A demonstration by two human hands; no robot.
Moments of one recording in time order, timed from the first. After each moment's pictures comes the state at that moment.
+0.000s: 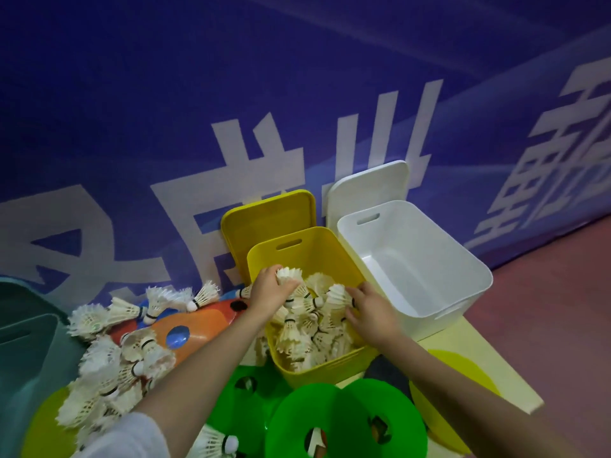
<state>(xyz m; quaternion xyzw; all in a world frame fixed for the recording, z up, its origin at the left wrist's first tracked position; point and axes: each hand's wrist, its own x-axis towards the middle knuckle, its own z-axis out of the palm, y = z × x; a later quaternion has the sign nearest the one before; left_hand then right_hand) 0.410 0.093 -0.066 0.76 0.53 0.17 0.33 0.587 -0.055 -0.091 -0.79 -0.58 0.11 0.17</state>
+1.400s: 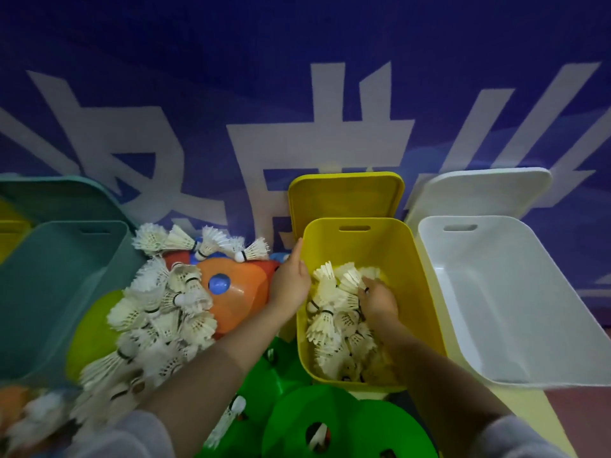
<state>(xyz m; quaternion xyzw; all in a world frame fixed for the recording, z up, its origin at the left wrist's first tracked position) 0.379 0.102 -0.106 0.66 0.64 0.27 0.30 0.570 0.080 -0.179 -0.81 -0.51 0.26 0.15</state>
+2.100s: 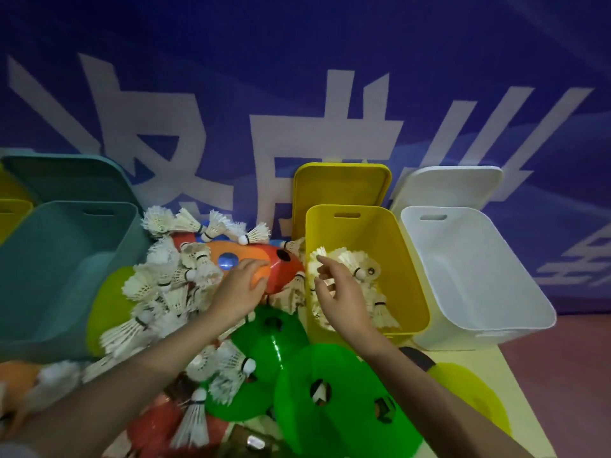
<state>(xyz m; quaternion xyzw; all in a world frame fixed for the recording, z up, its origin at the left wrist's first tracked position) 0.249 0.028 -0.080 0.76 0.55 0.23 0.27 0.457 -0.042 -0.051 -0.62 -0.63 0.23 0.41</state>
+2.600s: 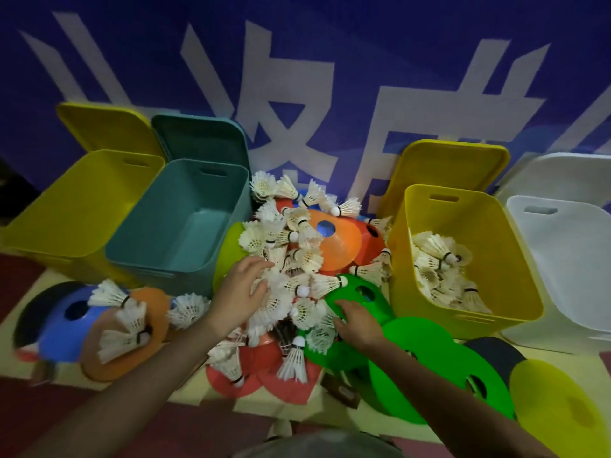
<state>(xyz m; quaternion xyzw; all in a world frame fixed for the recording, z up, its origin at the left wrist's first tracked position) 0.053 -0.053 -0.096 0.75 0.57 0.26 0.20 0.321 -0.070 -0.162 -0.65 -0.69 0.31 0.02</state>
